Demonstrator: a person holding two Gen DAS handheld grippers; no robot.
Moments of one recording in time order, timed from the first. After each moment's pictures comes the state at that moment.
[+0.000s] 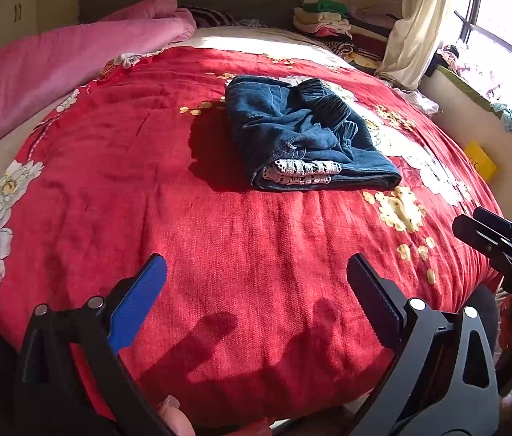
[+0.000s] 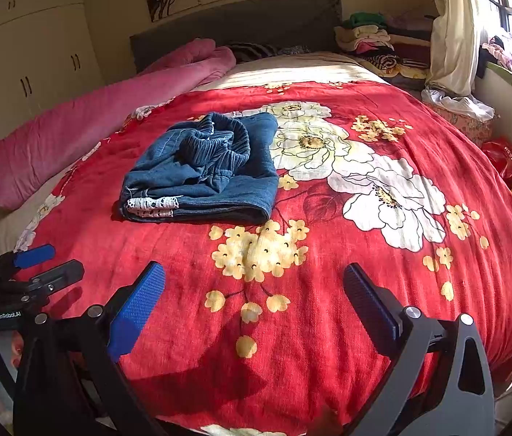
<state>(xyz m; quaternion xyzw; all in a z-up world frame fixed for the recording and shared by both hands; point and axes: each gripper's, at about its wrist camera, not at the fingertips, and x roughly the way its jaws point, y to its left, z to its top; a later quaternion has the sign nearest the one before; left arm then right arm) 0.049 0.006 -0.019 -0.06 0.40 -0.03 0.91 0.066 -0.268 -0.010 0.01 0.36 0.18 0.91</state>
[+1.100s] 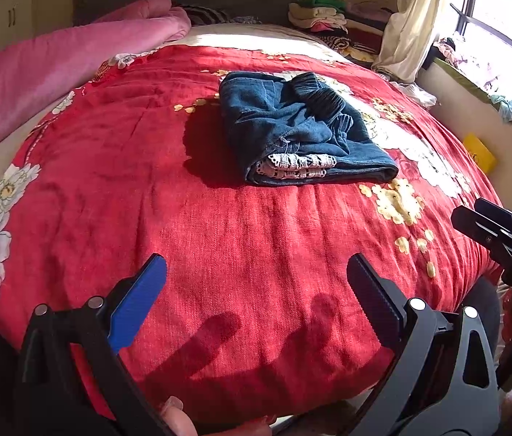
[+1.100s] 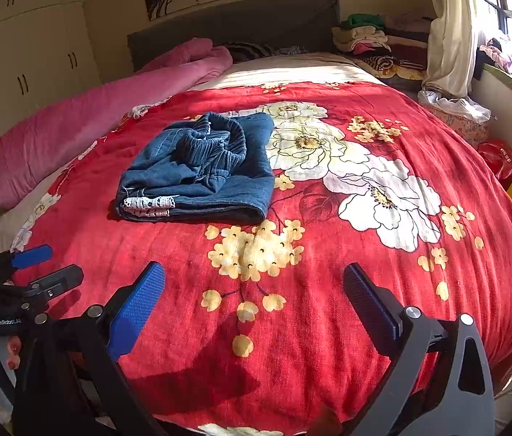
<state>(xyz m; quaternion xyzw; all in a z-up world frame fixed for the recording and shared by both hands) 0.049 0.001 -0.020 -0.05 0.41 -0.03 0.91 0.063 -0.271 -0.007 0.01 0.37 0.17 0.91</state>
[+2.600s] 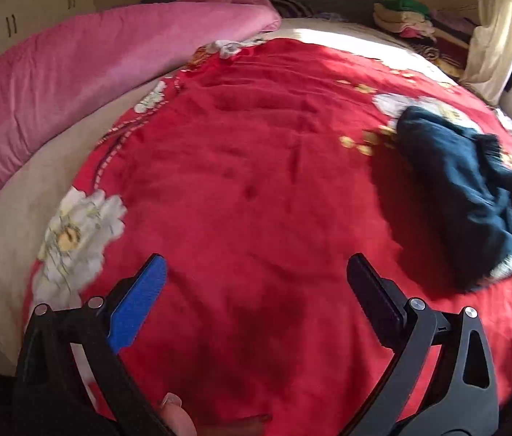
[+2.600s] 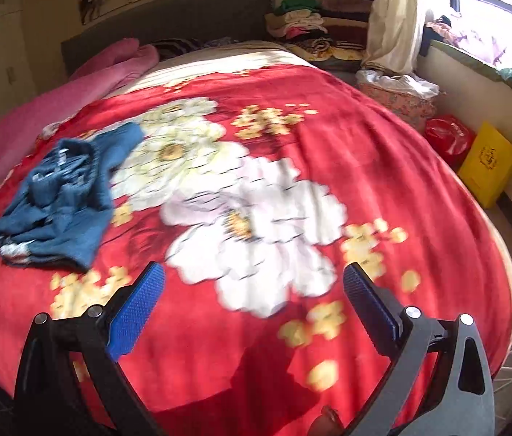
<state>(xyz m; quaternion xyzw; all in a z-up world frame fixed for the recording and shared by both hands) 0.158 0.149 -0.040 -0.04 0.44 0.13 0.89 0.181 -0.392 -0.035 0.01 0.40 0.01 0.92</state>
